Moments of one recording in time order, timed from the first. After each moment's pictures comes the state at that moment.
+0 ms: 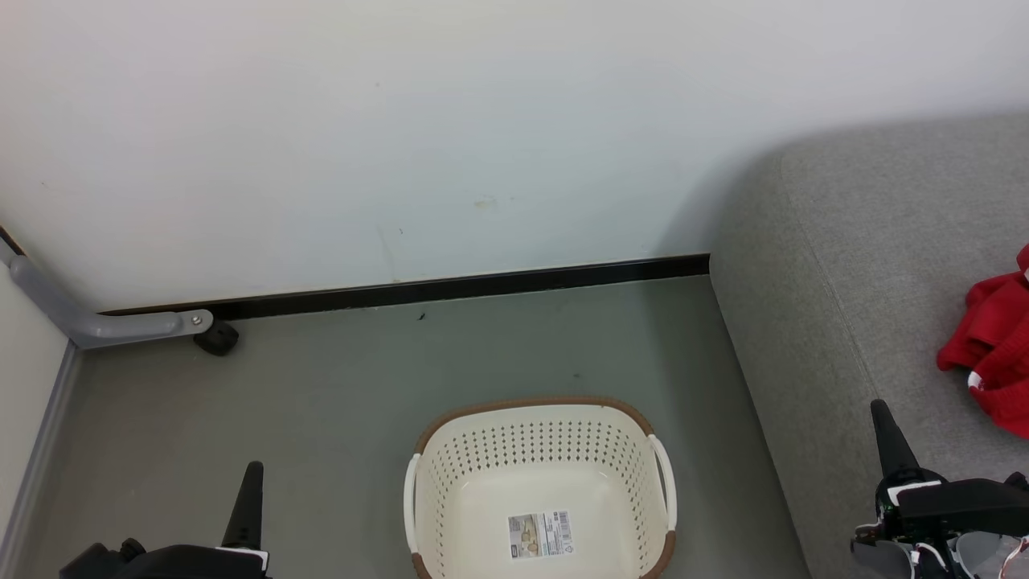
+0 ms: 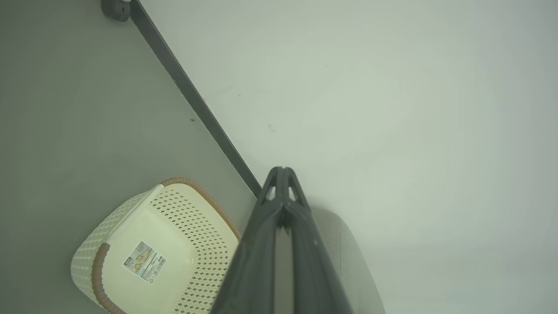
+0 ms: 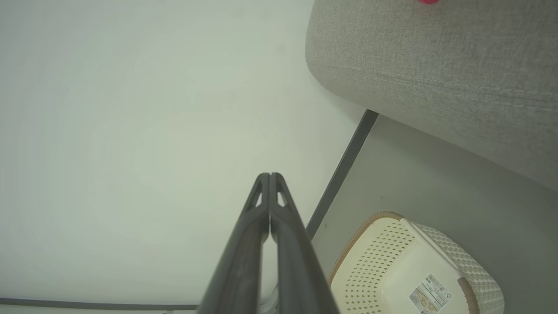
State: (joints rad) left arm -0.04 0.08 0.01 0.32 -1.33 -0.07 0.03; right arm -0.11 -0.06 -0.03 0.35 1.27 0.11 0.03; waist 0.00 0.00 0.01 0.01
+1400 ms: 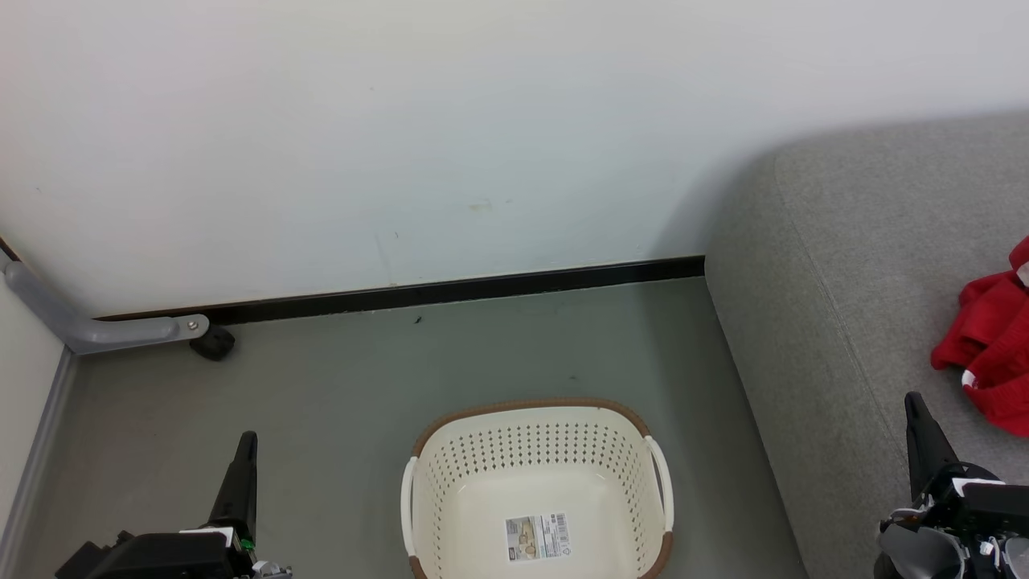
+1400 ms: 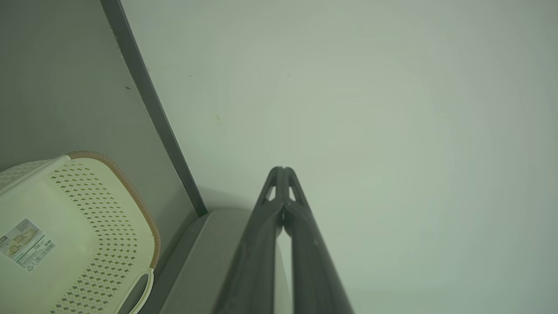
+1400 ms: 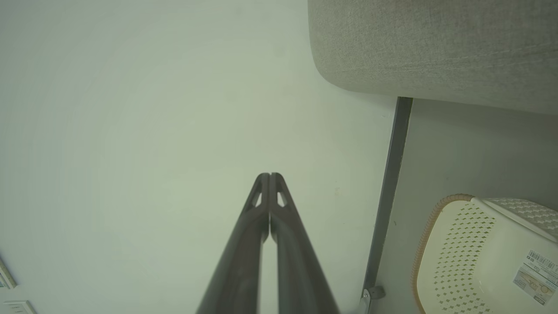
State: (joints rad) left arm -0.07 0.04 0.09 0.31 -1.60 -0.12 0.11; right arm -0.11 -0.04 -0.14 0.31 1.59 0.12 0.11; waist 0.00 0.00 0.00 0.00
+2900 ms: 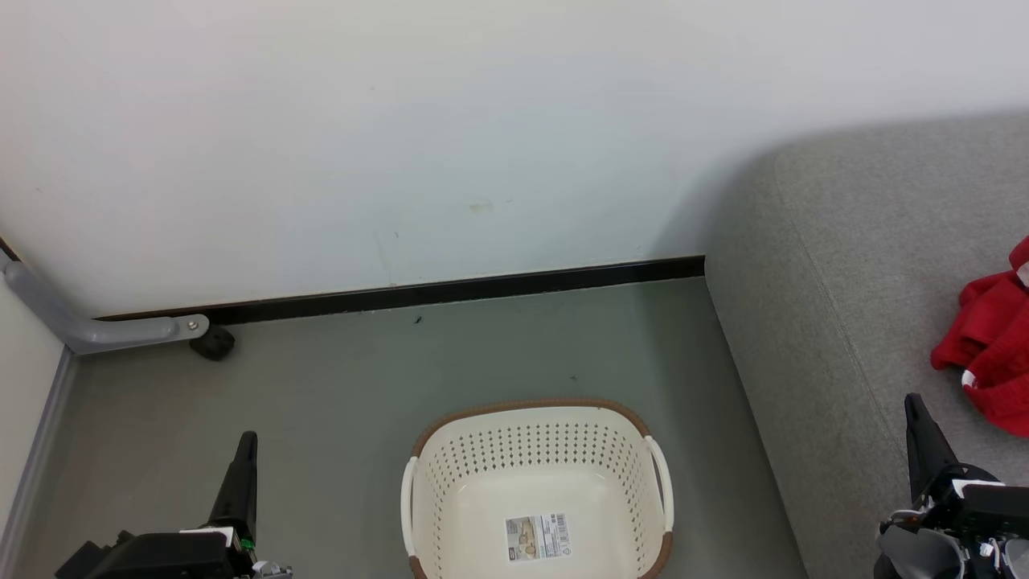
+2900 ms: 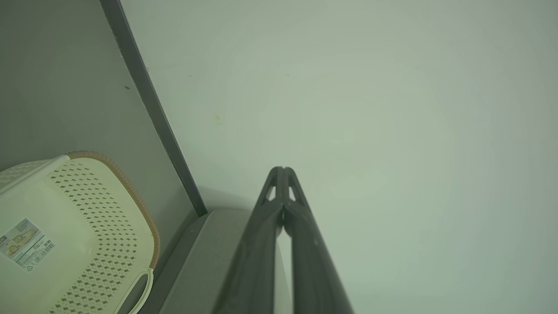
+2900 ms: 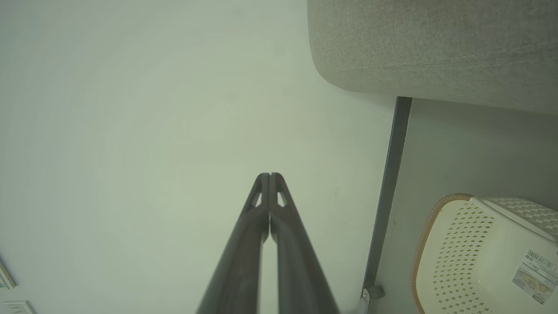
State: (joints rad) left arm -0.07 0.04 0.09 0.31 -1.60 -0.12 0.11; right arm -0.10 -0.04 -0.14 0.30 1.59 0.12 0.11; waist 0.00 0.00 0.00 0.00
